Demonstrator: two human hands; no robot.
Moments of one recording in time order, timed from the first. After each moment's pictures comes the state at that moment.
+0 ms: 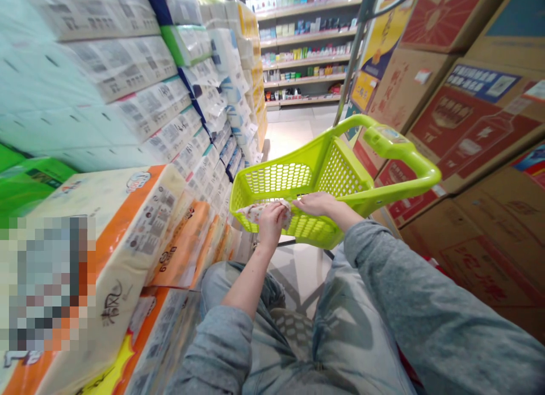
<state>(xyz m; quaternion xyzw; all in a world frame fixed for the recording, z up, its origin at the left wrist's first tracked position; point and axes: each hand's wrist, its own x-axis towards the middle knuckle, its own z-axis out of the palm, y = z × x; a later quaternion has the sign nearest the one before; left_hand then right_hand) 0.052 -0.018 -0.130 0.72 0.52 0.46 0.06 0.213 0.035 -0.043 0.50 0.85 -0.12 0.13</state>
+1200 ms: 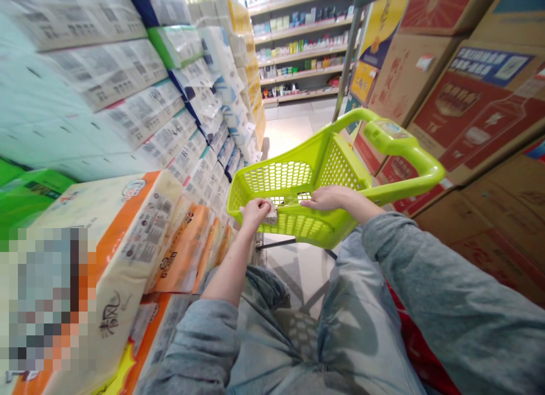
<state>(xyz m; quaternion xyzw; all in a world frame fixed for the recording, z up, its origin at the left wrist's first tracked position) 0.011 0.018 -0.100 0.63 0.68 0.31 0.21 0.248 0.050 -0.032 0.46 0.86 -0.13 0.17</state>
